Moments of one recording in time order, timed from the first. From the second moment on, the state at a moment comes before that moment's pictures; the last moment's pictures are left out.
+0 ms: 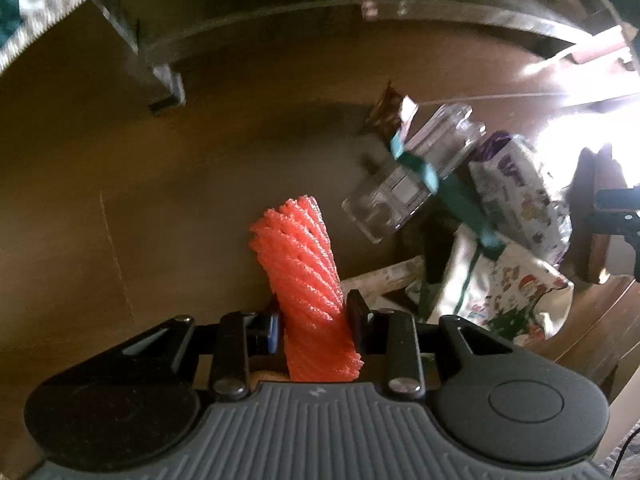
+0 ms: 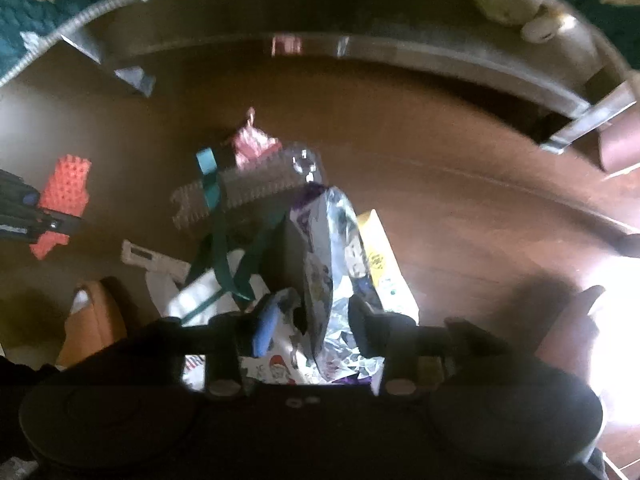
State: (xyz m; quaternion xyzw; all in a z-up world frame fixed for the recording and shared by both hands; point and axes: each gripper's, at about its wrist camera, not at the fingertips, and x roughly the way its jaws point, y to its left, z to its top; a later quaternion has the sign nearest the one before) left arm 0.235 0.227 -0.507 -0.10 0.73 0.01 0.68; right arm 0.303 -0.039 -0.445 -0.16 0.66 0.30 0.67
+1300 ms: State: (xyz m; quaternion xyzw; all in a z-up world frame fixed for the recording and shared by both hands) left arm 0.242 0.212 -0.516 -0.13 0.73 -0.04 0.67; right arm 0.296 -0.008 -0.454 -0.25 0.61 0.32 0.68
